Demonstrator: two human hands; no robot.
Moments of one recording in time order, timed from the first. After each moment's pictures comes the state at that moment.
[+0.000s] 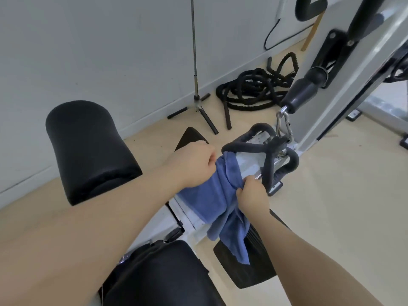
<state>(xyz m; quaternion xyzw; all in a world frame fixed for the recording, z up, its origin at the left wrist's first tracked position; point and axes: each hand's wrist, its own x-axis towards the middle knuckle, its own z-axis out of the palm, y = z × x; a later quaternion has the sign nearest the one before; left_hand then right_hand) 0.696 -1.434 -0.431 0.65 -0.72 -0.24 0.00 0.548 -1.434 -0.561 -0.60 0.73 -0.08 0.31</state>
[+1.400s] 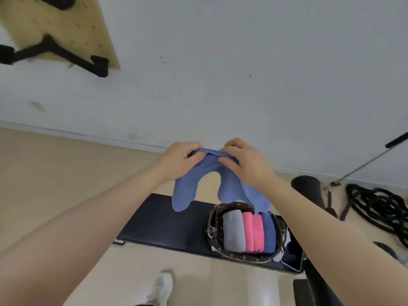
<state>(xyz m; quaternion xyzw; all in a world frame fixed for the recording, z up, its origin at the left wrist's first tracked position) 1.073 -0.901 -0.029 0.81 -0.43 -0.18 0.36 0.961 -1.067 -0.037 -0.97 0.04 -0.11 0.23</state>
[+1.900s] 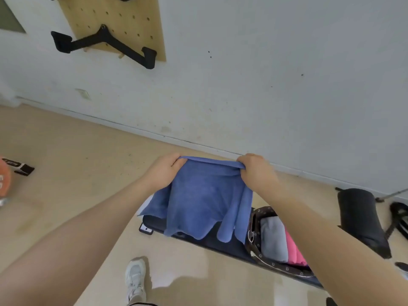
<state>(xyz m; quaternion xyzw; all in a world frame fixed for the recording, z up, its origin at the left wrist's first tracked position) 1.150 -0.758 -0.088 0.89 -0.24 -0.16 0.35 1.053 -0.974 -0.092 -0.97 0.16 0.02 0.18</state>
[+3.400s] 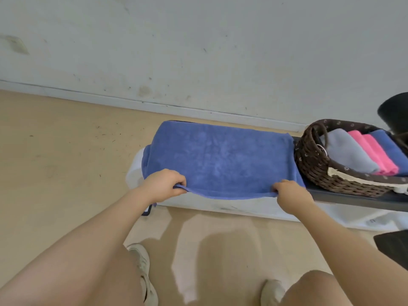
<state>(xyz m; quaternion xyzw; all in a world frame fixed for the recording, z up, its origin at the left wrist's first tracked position) 1.164 -0.589 -0.501 0.83 -0.49 -0.20 0.13 0.951 -0.834 -0.487 -0.91 0.35 0.20 0.02</state>
